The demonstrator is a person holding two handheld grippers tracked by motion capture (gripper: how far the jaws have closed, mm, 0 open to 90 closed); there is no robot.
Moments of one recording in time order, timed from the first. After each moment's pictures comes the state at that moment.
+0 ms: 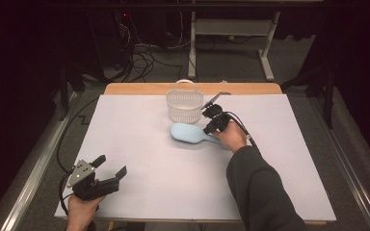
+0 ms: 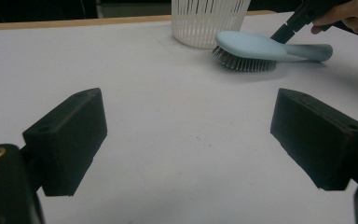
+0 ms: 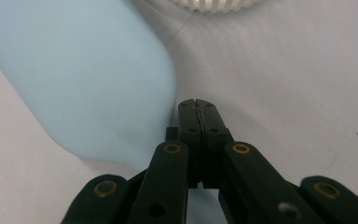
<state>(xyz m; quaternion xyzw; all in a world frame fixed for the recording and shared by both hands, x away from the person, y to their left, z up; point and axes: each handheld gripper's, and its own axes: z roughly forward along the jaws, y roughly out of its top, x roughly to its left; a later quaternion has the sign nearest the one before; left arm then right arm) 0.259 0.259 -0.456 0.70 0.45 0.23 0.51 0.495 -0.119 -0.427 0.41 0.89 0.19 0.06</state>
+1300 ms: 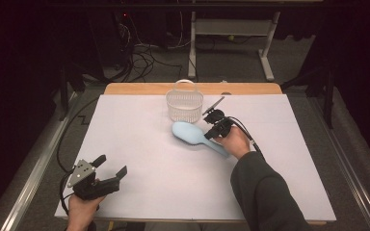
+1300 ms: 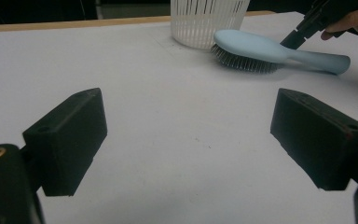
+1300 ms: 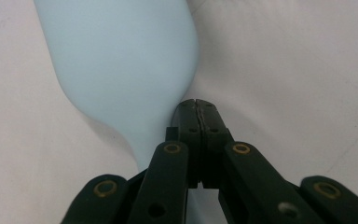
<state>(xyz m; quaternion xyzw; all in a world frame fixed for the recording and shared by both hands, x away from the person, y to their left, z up) 0.259 0.258 -0.456 0.70 0.45 0.23 0.51 0.478 -0.126 -0.430 0.39 0.90 0.19 0.05</state>
